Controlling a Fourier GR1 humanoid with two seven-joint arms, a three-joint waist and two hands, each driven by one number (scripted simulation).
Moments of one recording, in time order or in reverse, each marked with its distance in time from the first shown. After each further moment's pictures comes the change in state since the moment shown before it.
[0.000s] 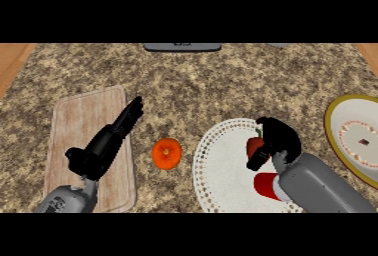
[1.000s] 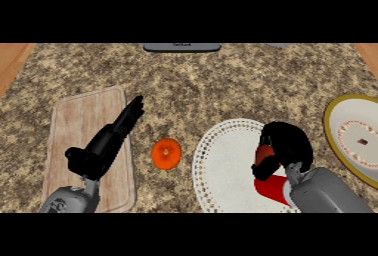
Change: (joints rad) left arm 0.014 -0.063 0.056 -0.027 -0.058 -0.055 0.033; right arm 0.141 -0.009 -0.090 -0.102 0.285 0.082 -0.269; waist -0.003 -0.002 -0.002
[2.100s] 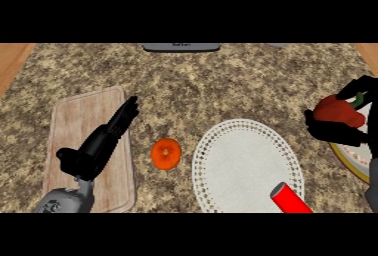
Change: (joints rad) left arm 0.018 -0.002 0.046 -0.002 -0.005 -0.043 -0.006; right arm 0.048 -0.128 -0.381 -0.422 0.203 -0.178 0.053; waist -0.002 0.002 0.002
